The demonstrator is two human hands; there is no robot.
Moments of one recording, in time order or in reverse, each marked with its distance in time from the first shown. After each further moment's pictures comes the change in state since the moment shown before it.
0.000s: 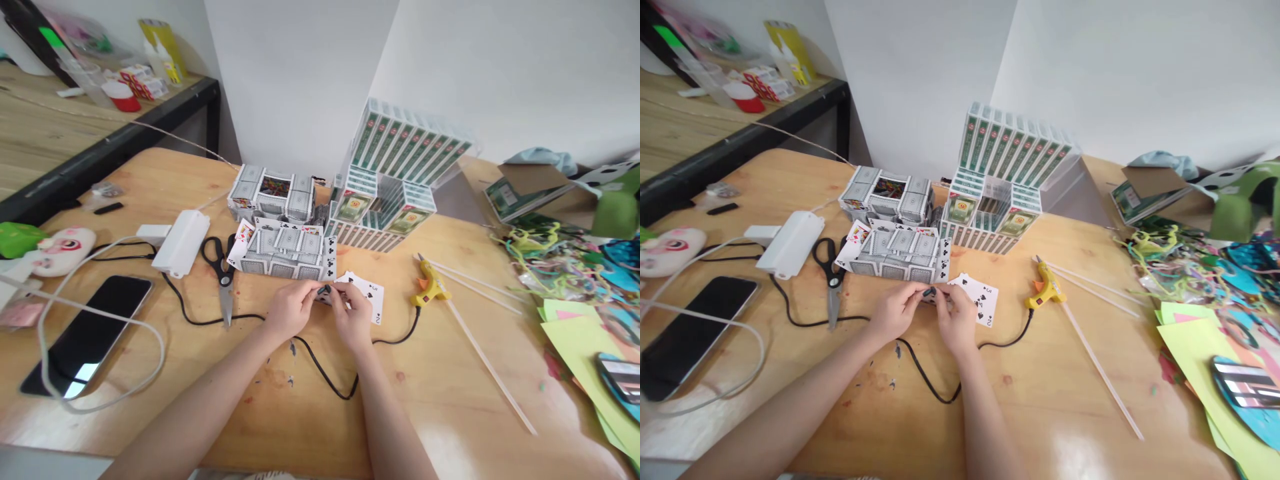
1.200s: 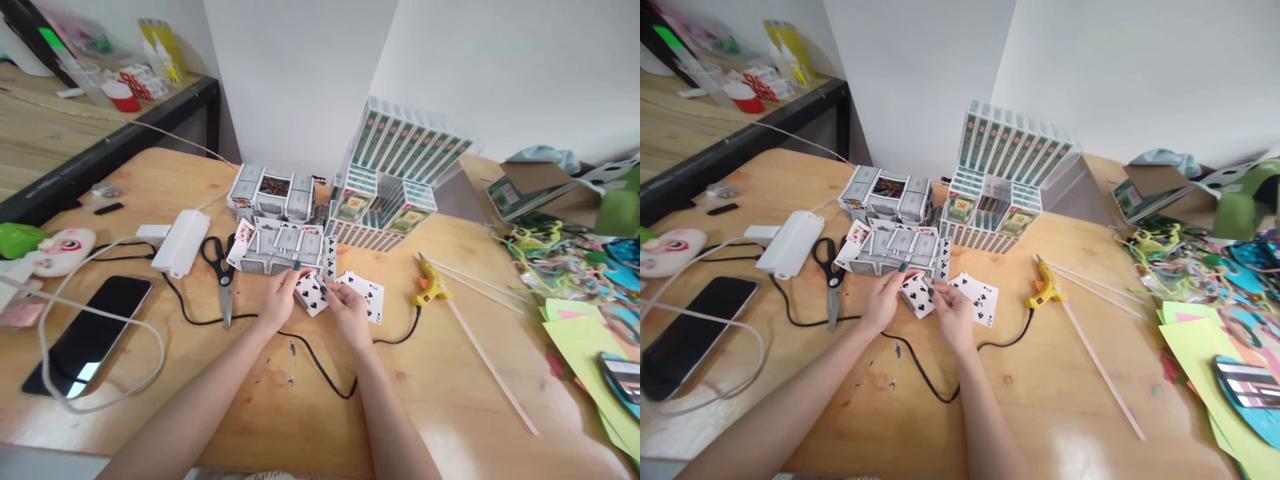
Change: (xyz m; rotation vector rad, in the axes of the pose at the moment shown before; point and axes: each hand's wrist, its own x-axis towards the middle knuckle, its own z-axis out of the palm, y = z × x) left_hand 0.011 -0.007 -0.001 -0.655 0.122 -0.402; right_hand 0.002 0.003 0.010 0.536 -0.144 0.459
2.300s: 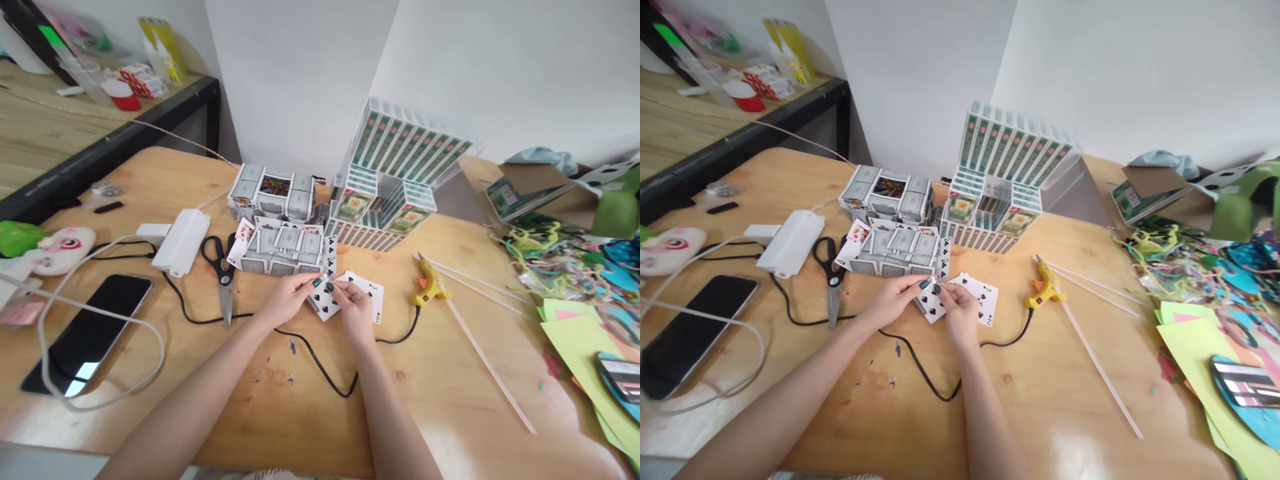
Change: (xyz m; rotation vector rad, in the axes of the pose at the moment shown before) left_hand 0.007 0.001 -0.003 0.181 -0.281 0.045; right_hand 0.004 0.000 -0.007 -0.004 0.106 -0.040
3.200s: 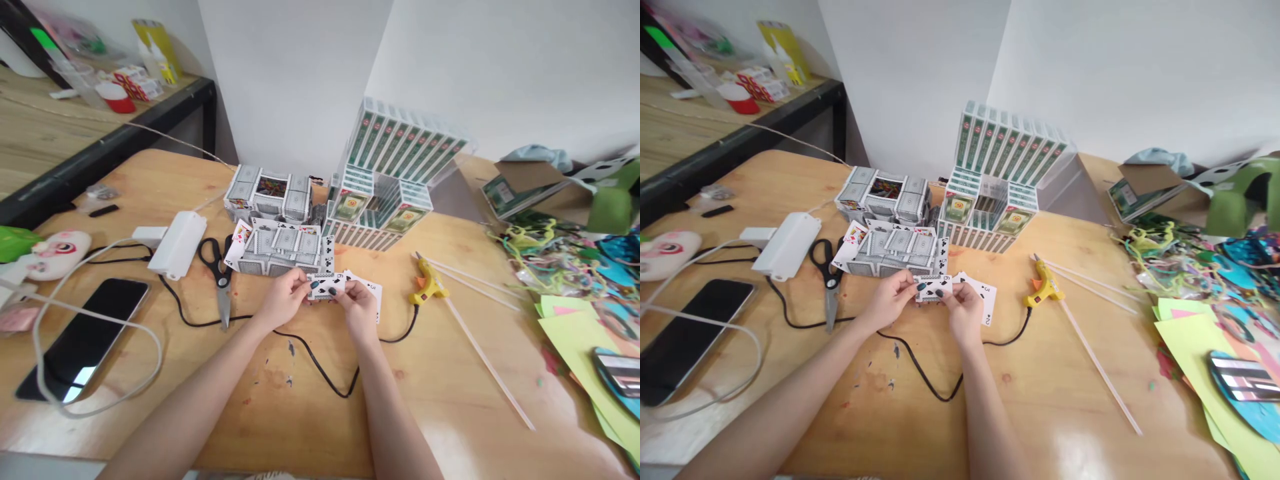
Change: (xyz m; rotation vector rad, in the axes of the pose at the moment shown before) left_hand -0.002 0.000 0.002 -0.110 0.057 -0.128; right_hand 0.002 -0.001 -0.007 0.016 0.080 -0.028
